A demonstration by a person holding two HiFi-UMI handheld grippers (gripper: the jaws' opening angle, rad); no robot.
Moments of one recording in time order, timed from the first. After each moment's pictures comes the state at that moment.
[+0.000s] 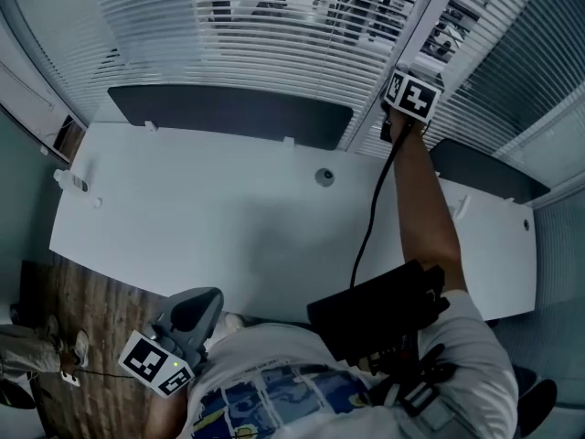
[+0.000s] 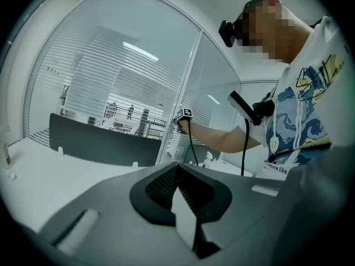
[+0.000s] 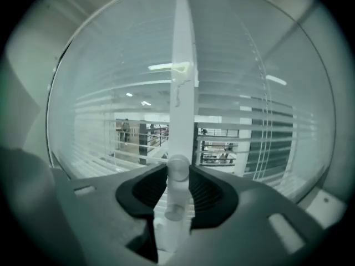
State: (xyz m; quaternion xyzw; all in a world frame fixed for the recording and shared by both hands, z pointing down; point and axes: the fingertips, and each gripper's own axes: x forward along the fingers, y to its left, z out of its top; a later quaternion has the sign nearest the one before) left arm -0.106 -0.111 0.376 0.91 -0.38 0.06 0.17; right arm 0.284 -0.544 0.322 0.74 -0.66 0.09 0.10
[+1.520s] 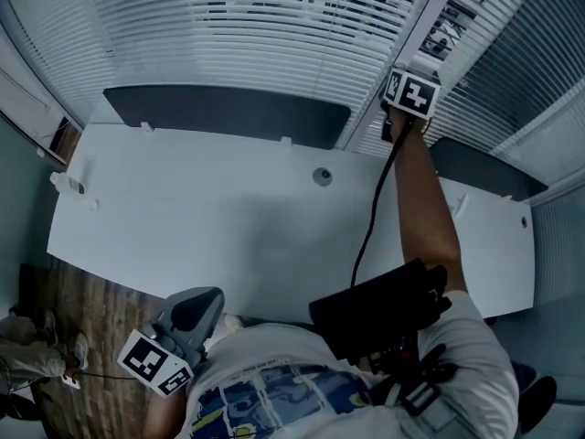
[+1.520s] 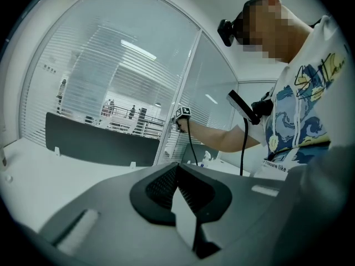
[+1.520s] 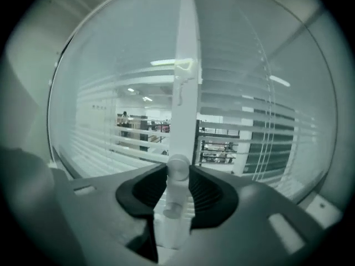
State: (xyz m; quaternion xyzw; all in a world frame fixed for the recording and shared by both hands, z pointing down) left arm -0.108 -0.119 0.379 0.91 -0.37 0.06 0.17; right arm 0.280 -0.545 0.326 0.73 -0.66 0.10 0.13
